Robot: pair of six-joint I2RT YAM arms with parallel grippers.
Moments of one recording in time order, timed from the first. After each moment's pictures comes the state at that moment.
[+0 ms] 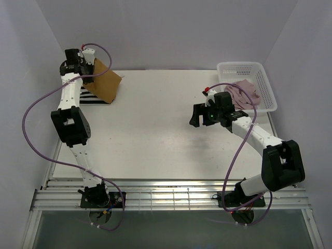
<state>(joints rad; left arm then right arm) 0.18 2.16 2.12 -0.68 0.16 0.36 0.36 1.44 0.95 -0.24 -0.32 0.15</state>
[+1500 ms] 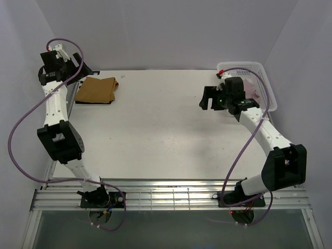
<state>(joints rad) 0.32 1.98 2.00 -0.60 0.29 -0.17 0.32 1.43 1.12 -0.36 -0.19 0.18</state>
